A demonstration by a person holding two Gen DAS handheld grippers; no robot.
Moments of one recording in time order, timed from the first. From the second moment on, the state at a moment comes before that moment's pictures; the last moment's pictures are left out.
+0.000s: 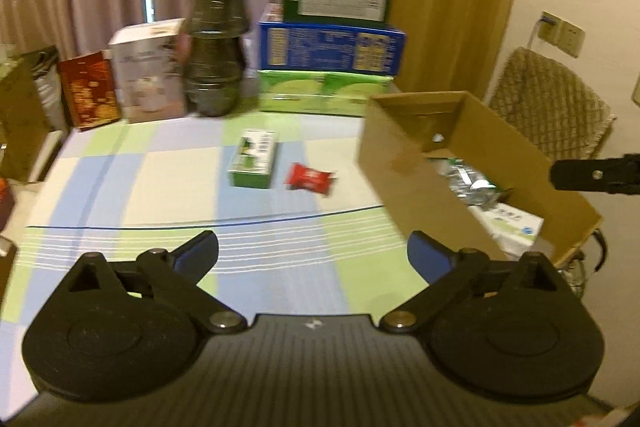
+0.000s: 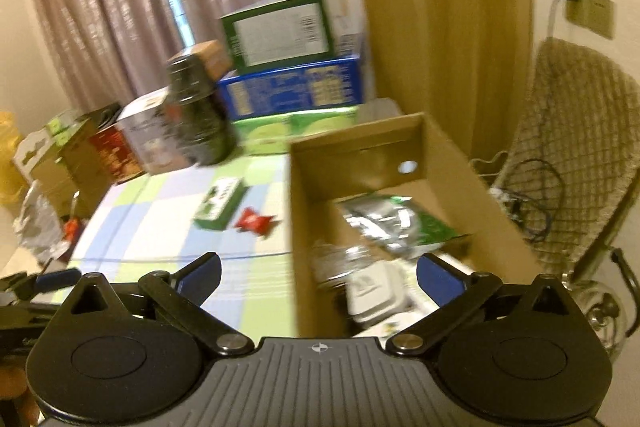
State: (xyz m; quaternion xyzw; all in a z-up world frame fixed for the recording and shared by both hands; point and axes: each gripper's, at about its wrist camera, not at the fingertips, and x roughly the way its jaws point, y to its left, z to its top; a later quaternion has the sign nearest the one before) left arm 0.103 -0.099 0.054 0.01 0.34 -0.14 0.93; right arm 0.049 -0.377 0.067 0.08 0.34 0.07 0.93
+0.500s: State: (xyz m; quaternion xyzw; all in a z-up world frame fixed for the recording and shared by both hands) left arm 0.098 0.007 0.060 0.00 0.34 -0.08 0.94; right arm 0.045 -0.272 0.063 0.03 0.33 0.10 0.94
